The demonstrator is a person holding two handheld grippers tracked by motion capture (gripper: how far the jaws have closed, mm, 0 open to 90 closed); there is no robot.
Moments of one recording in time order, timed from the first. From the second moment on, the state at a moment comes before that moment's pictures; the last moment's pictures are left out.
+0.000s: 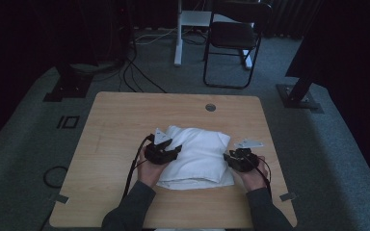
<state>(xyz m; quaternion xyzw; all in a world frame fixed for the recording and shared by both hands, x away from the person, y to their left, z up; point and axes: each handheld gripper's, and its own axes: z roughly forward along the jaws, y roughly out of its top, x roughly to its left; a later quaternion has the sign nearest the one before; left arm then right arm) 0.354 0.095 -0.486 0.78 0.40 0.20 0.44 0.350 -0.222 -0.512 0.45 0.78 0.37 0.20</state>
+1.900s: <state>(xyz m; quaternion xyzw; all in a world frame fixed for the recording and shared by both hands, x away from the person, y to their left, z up) 0.402 0.181 -0.511 0.72 0.52 0.22 0.40 0.424 -0.108 -0.557 0.39 0.82 0.40 0.14</state>
